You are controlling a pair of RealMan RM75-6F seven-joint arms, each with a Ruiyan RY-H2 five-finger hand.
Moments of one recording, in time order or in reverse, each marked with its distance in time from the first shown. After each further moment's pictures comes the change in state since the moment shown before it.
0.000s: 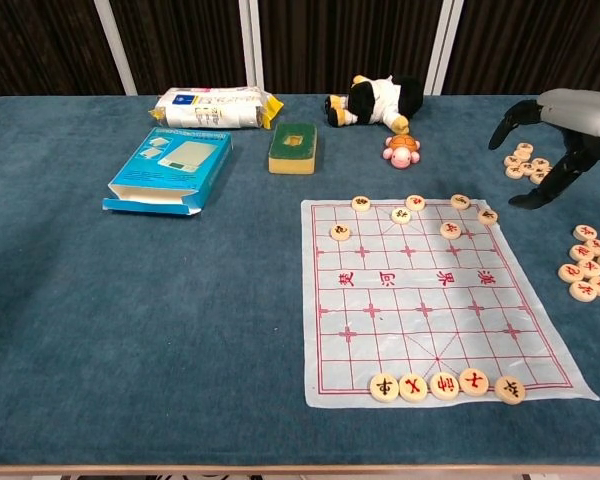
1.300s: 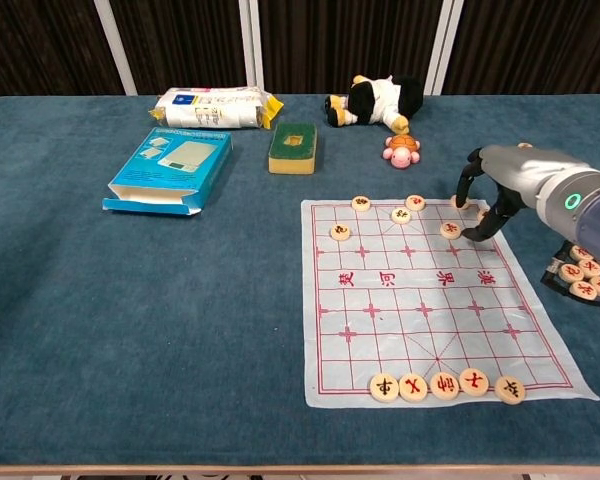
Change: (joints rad) left arm -0.006 -0.002 -0.005 0.003 -0.019 -0.012 0.005; right arm 0.120 -0.270 -0.039 0.341 0.078 0.004 -0.012
